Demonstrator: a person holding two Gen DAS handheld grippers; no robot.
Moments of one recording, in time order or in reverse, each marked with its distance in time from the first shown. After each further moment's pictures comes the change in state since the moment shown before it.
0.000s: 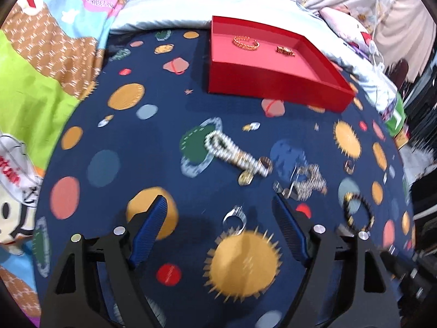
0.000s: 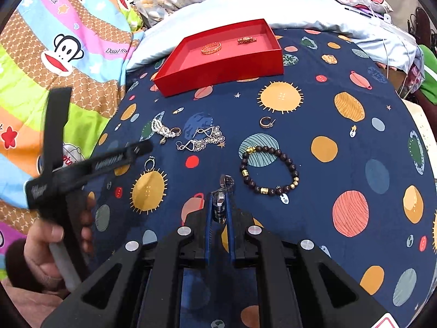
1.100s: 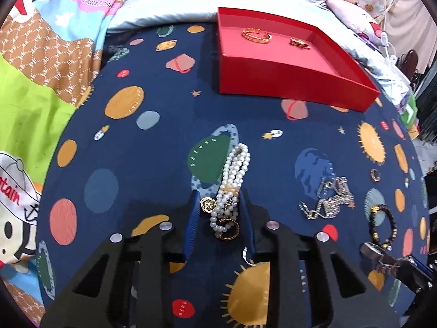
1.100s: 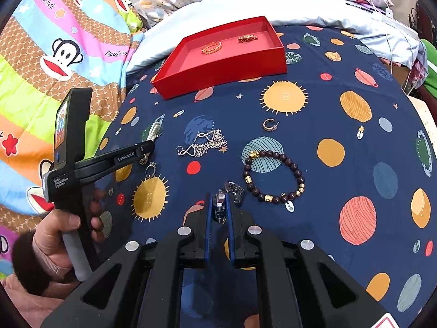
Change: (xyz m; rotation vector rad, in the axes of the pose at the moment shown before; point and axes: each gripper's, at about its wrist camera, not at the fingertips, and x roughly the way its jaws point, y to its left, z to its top) left arm 0.023 0.003 0.009 0.044 0.021 0.062; right arm 0.008 -0.002 0.009 0.016 0.004 0.022
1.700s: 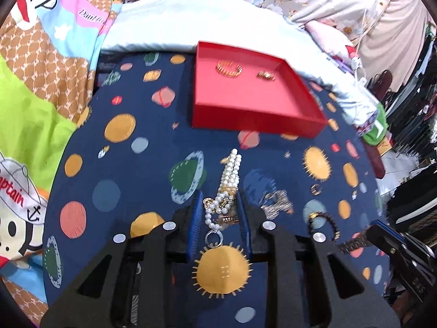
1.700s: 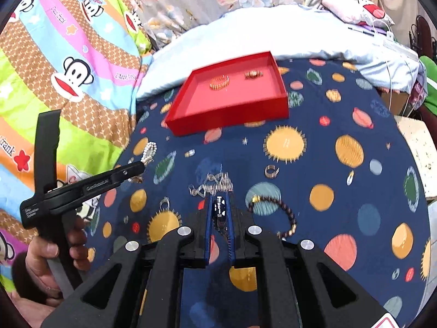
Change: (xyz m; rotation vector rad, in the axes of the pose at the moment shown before) left arm -0.074 -0.005 0.014 -0.023 -0.079 -0.148; right arm -0.038 0.006 0.037 -0.021 -0.119 0.024
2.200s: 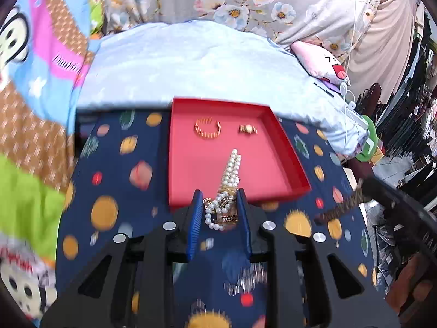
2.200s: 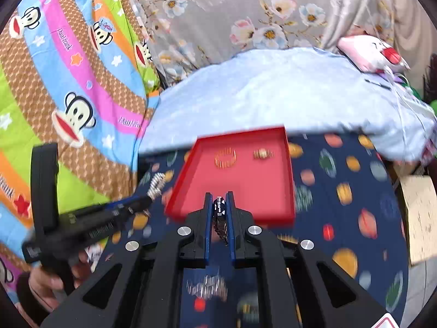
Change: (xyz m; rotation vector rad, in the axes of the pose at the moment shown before) left arm 0.009 -0.027 0.107 0.063 -0.104 -0.032; right arm 0.020 0.004 0.146 -0.081 -0.163 0.031
